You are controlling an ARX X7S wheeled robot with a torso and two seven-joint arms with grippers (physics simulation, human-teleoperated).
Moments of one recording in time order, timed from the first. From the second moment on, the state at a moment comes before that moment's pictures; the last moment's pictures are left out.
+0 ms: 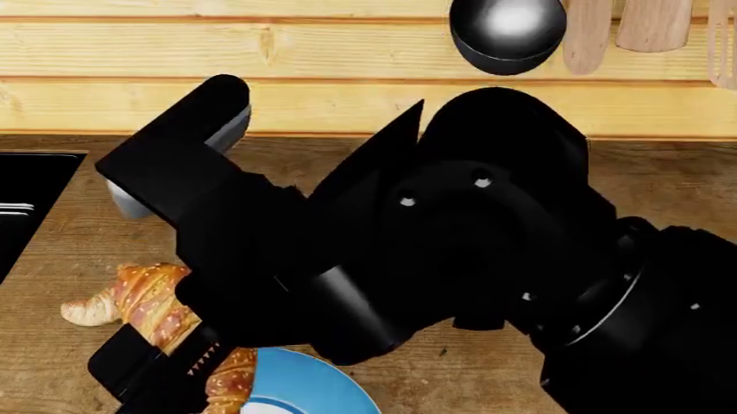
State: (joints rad) left arm -0.42 -0.62 -0.28 0.91 -0.94 -0.69 -0.59; right arm 1.59 0.28 -1.01 0.07 1.72 1.30 0.39
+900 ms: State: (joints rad) left arm -0.40 -0.66 -0.30 0.93 -1.01 -0.70 -0.63; right arm 1.51 0.32 -1.06 -0.02 1.85 1.29 0.56
